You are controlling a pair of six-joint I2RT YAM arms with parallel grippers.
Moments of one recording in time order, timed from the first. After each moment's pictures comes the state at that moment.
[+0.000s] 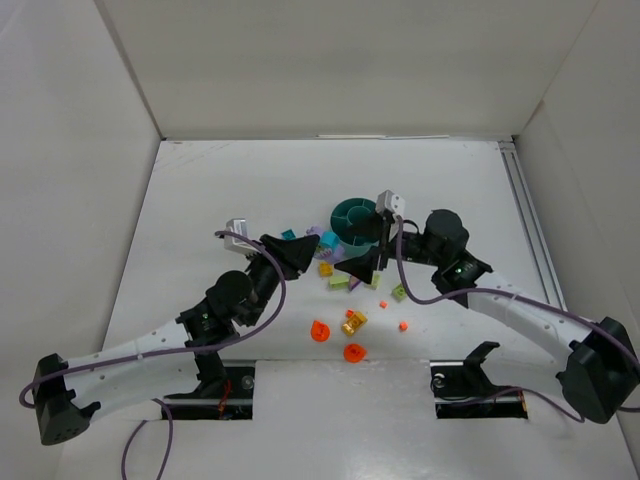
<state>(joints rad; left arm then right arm) -1.07 0.70 0.50 0.28 -0.60 -0.91 0.66 1.11 0.70 0.42 -0.69 0.07</state>
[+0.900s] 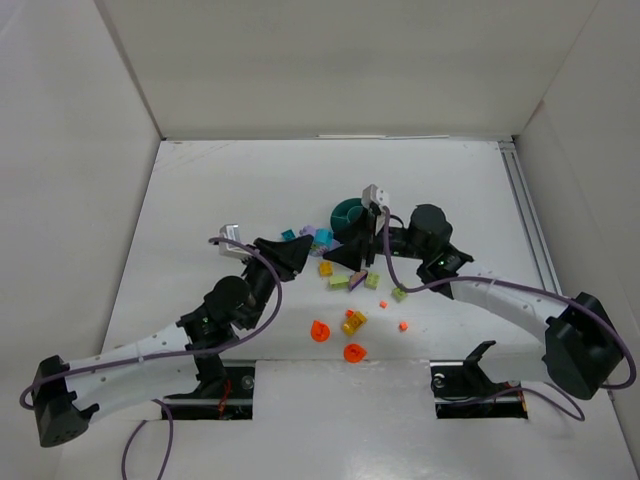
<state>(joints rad) -1.07 0.69 0.45 0.36 -0.65 -0.93 0.68 1.26 0.75 0.55 -0.71 0.19</state>
